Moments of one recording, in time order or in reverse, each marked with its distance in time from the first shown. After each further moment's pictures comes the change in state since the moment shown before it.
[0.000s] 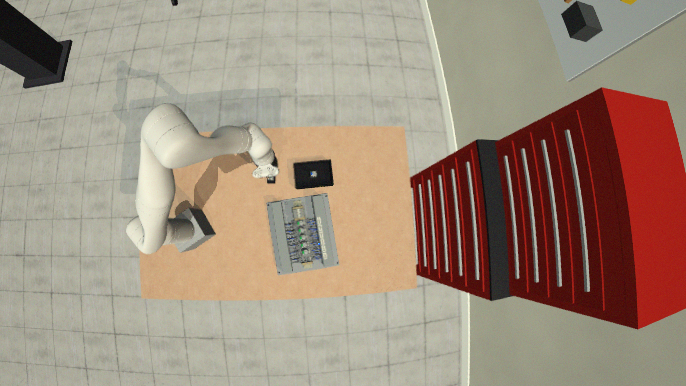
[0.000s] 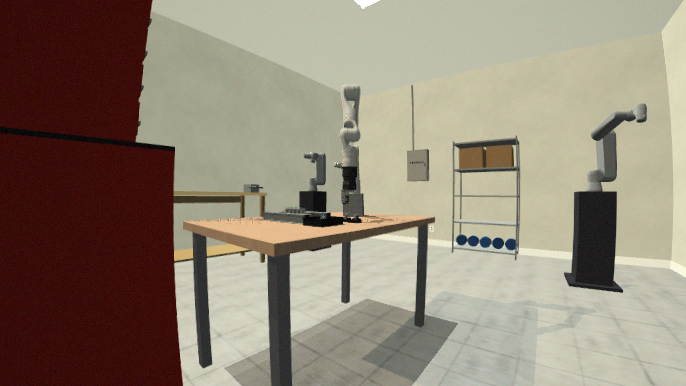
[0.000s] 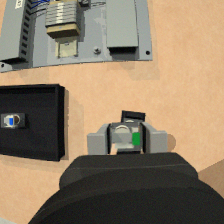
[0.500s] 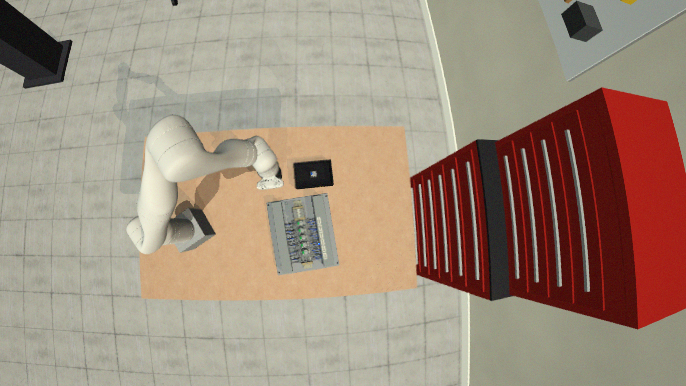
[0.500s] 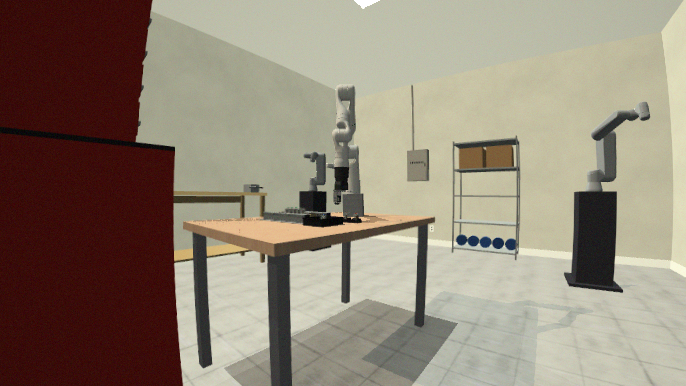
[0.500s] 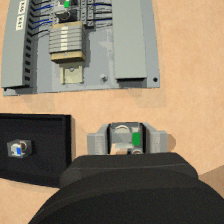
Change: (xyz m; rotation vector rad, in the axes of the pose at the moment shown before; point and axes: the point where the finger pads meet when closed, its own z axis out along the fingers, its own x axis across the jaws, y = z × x) arm -0.010 -0.043 0.001 0.003 0.002 0.006
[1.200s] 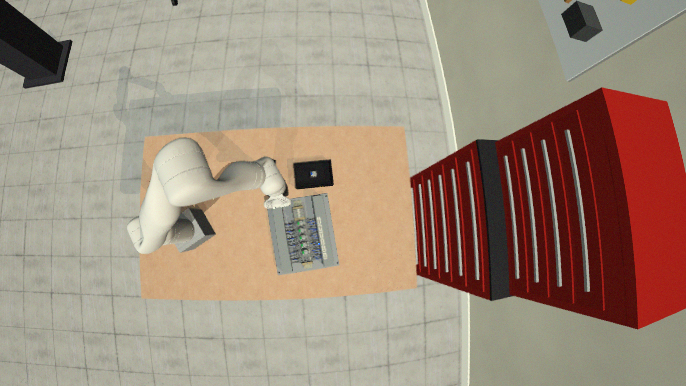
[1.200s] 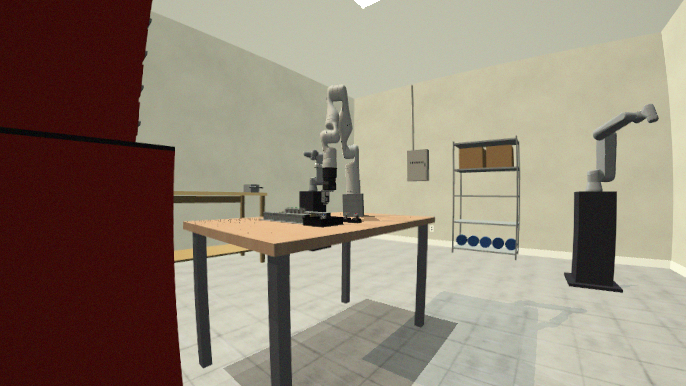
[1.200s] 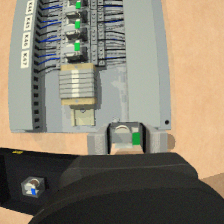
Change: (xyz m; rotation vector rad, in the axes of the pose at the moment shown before) arm -0.016 -0.065 0.001 -0.001 0.000 -0.003
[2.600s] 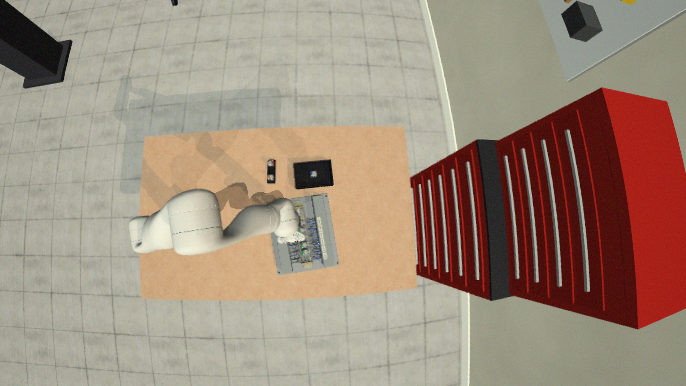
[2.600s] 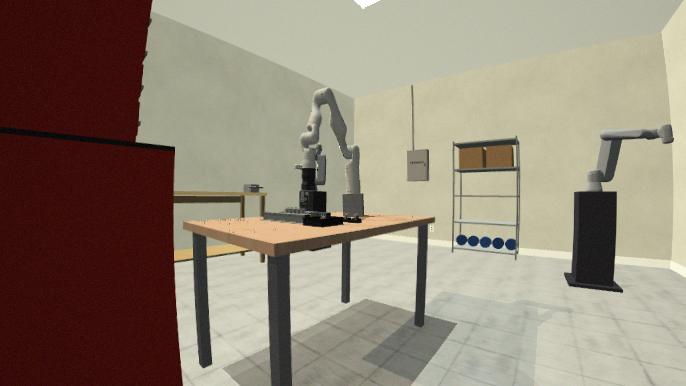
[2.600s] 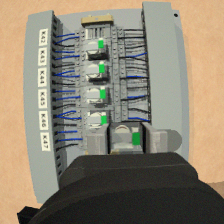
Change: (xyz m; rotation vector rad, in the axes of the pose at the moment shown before) arm -0.029 -0.120 0.001 -0.003 -0.008 0.007
